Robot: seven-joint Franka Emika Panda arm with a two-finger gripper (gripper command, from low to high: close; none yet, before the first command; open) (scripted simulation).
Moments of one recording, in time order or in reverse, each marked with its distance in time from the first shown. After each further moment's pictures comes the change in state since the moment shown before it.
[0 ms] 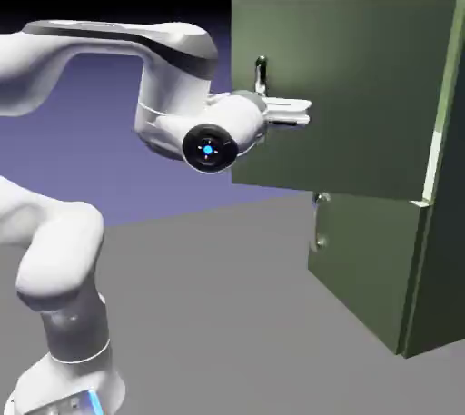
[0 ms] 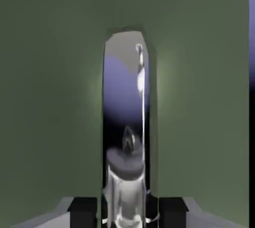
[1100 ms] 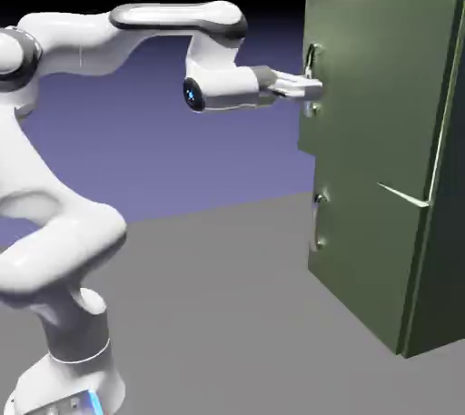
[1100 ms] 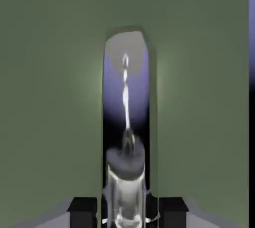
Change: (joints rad) arm -0.457 0.166 1.177 0.447 1.302 1.111 -0.377
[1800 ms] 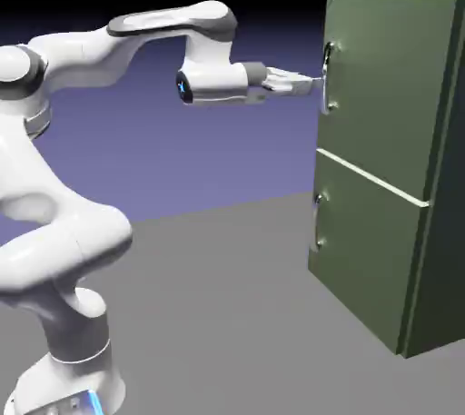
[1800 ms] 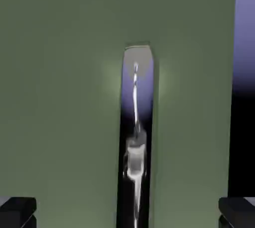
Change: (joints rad) arm -0.351 -0.176 0.275 0.212 0.163 0.222 0.102
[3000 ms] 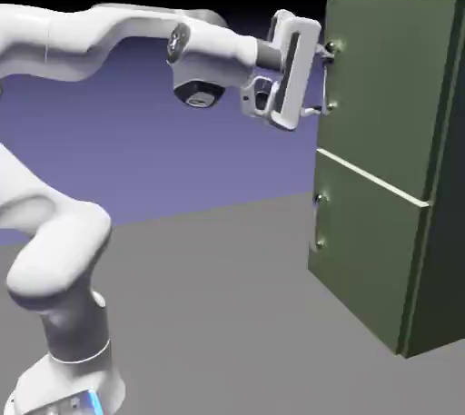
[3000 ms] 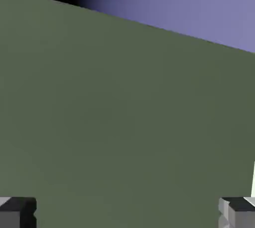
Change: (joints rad) arm 0.595 0.146 -0.628 -0.420 -1.472 -0.018 -0.550
